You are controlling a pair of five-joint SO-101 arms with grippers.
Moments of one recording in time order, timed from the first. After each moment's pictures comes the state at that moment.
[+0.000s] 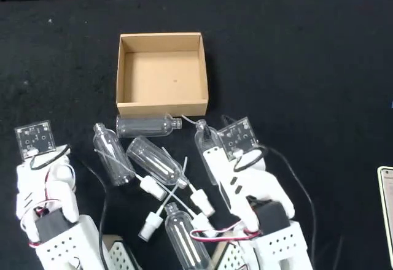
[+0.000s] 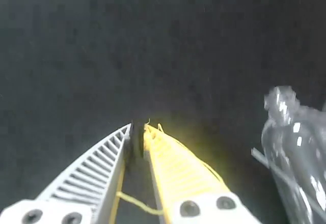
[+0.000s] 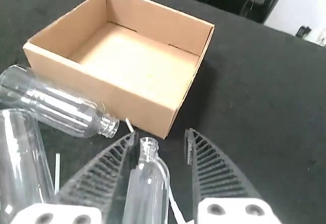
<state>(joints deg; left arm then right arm) -34.9 -103.7 90.6 51.6 -16.0 -18.4 -96.7 90.2 41.2 10.8</state>
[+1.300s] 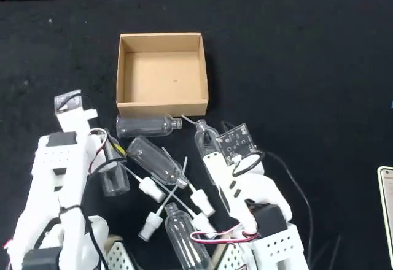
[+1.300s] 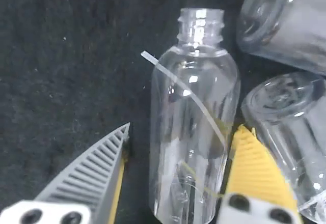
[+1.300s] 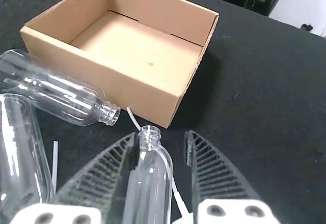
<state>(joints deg) -11.9 -33.1 58.0 62.8 10.1 -18.4 -103.0 96.0 43.5 10.8</state>
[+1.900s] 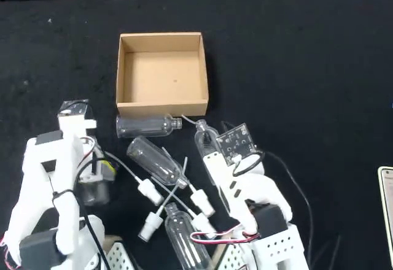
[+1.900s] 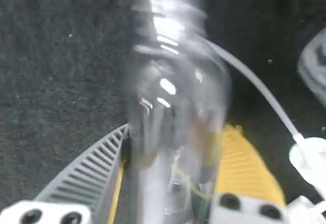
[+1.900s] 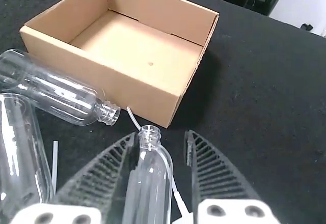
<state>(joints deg) -20.8 -25.5 57.8 62.7 -12.9 -18.4 -103.0 96.0 43.5 10.8</state>
